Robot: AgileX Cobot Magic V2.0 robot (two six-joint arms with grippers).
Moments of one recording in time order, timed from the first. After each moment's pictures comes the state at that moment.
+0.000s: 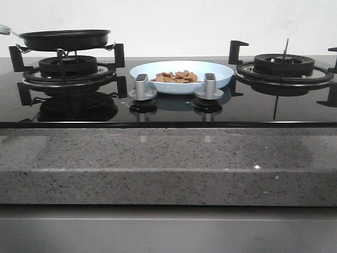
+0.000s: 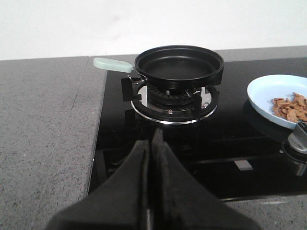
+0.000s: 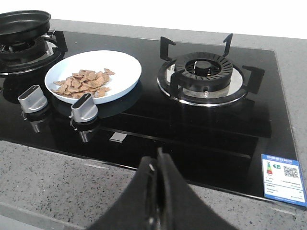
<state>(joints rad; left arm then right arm) -0.12 0.34 -0.49 -0.02 0.43 0.02 0.21 0.30 -0.53 0.08 0.57 0.00</state>
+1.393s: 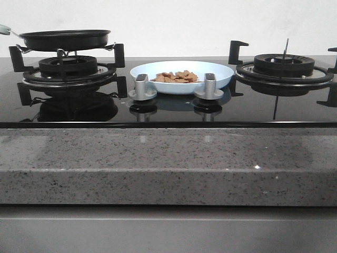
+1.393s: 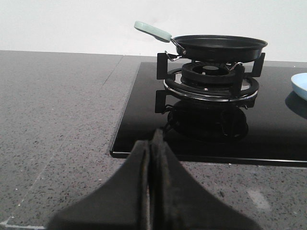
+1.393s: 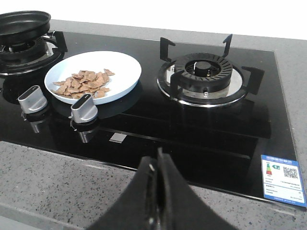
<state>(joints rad) 0.00 0.00 0.00 -0.06 0.13 0.02 0.21 0.30 -0.53 0.08 0.57 0.00</state>
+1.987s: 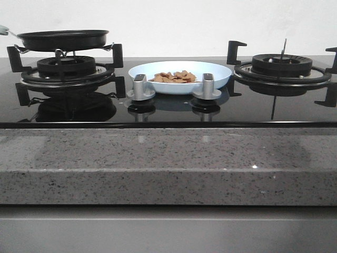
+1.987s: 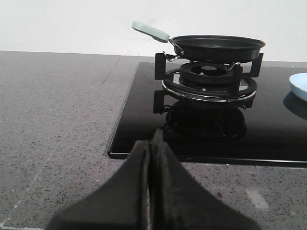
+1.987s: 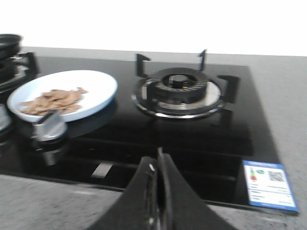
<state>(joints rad) 0.00 0.00 0.00 -0.06 0.13 0.02 0.12 0.23 -0.26 0.08 0.21 0.00</state>
